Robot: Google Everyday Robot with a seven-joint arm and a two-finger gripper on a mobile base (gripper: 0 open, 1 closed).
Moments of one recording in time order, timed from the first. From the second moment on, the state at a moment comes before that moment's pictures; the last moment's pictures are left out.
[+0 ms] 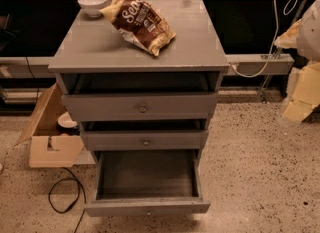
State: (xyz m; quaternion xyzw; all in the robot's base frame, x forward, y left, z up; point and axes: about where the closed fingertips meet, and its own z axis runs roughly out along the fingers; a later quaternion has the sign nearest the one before) arm 0.438 -0.217 0.976 -0.60 0.78 -0.03 0.16
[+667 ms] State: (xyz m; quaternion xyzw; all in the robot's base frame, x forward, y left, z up) arm 0.433 -0.215 0.944 -0.61 0.78 -0.01 0.14
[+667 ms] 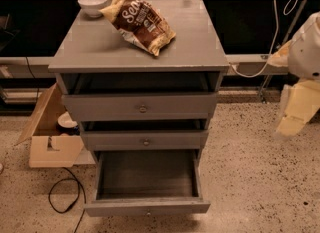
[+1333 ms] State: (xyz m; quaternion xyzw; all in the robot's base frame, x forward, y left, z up) arm 0.395 -0.176 0.785 -0.59 0.78 0.17 0.12
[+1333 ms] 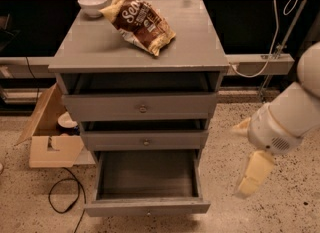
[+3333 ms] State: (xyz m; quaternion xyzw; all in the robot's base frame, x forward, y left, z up) arm 0.349 -0.120 0.510 -0.62 0.70 0.34 0.08
